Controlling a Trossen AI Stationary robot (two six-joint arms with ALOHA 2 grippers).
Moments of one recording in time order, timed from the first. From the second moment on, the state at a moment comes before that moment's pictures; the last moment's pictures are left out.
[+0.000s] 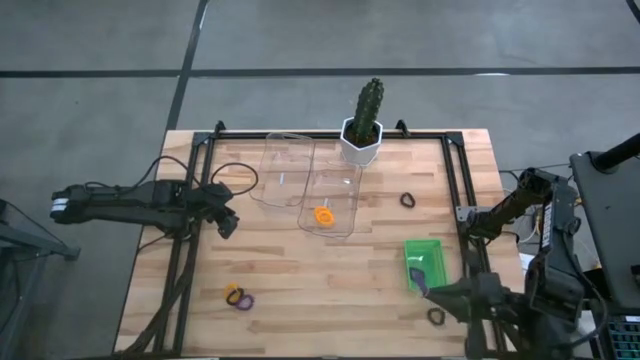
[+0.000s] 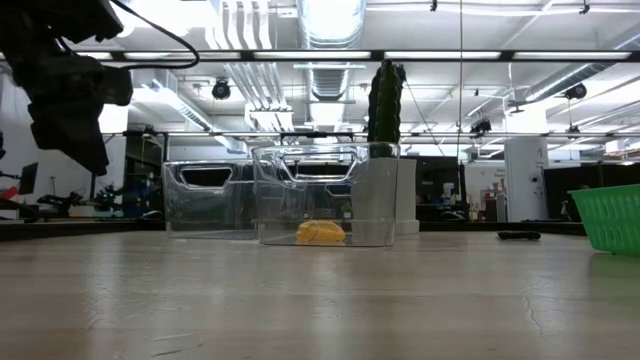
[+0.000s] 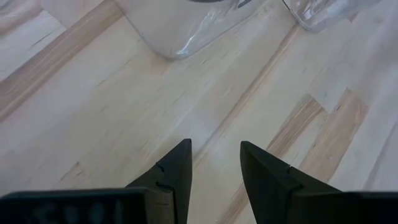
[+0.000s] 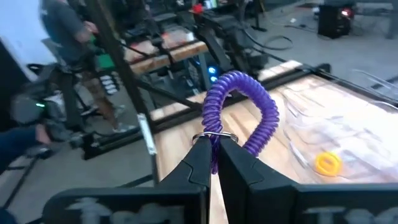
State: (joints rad) left arm 0.07 0.58 0.50 -0.89 -0.09 -0.67; right arm 1.18 1.49 1.59 -0.97 1.28 1.17
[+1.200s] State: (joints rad) left arm 0.07 0.59 0.50 -0.87 -0.12 -0.71; right arm 0.93 1.51 1.00 -1.10 0.33 2.07
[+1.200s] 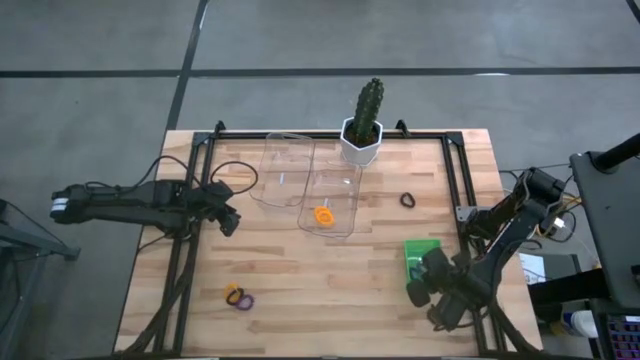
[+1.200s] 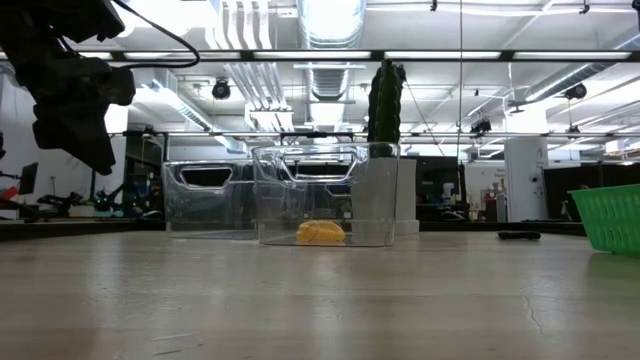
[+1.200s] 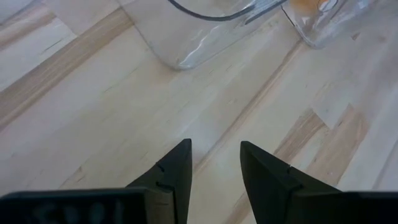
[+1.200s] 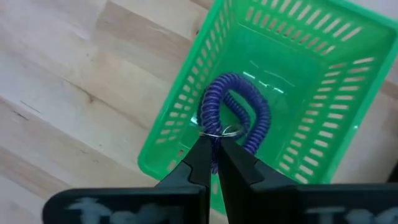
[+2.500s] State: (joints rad) left arm 0.04 0.65 0.77 -0.88 0.03 -0.71; right arm 1.04 1.30 1.27 -1.57 0.93 1.83
